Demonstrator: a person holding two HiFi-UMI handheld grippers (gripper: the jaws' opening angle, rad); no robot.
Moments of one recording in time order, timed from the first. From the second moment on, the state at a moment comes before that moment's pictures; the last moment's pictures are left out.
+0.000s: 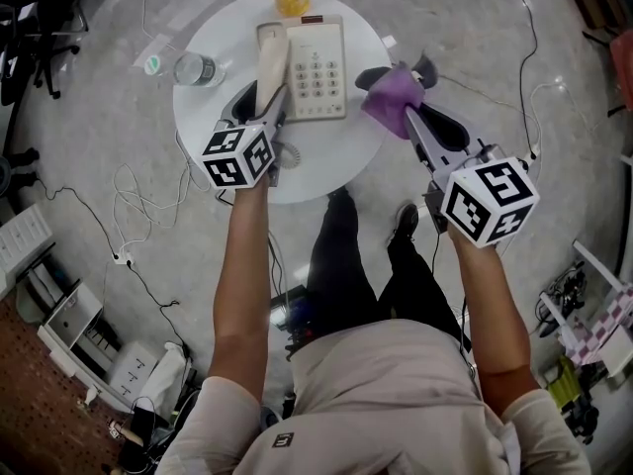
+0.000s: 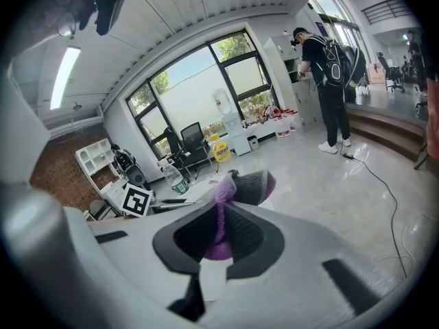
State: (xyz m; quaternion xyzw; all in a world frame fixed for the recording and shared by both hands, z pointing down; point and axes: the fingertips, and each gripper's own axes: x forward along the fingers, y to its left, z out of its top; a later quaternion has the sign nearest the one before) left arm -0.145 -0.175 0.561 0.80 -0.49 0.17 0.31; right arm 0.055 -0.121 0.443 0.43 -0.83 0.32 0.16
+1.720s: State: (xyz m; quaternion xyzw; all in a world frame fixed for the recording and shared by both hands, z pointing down) left arm -0.145 -0.149 0.579 0.79 -0.50 0.19 0.30; right arm 0.024 -0.070 0.493 0.39 -0.82 0.38 0.19
